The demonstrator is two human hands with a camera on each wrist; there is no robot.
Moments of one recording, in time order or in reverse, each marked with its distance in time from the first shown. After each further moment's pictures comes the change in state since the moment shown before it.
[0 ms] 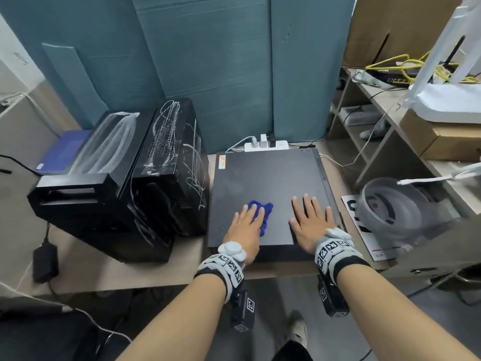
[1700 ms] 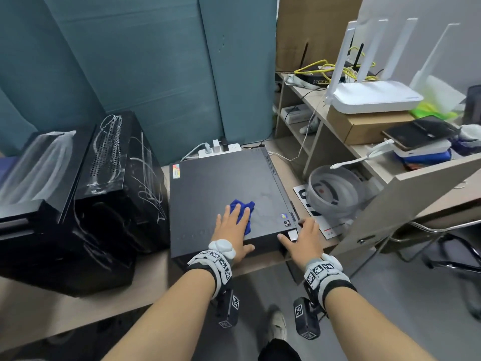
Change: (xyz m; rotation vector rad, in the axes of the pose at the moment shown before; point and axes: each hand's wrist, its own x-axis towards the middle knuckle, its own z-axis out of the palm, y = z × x) left_hand 0.007 0.057 -0.007 0.035 -0.109 0.147; right_hand -0.087 0.049 0.031 0.611 0.365 0.420
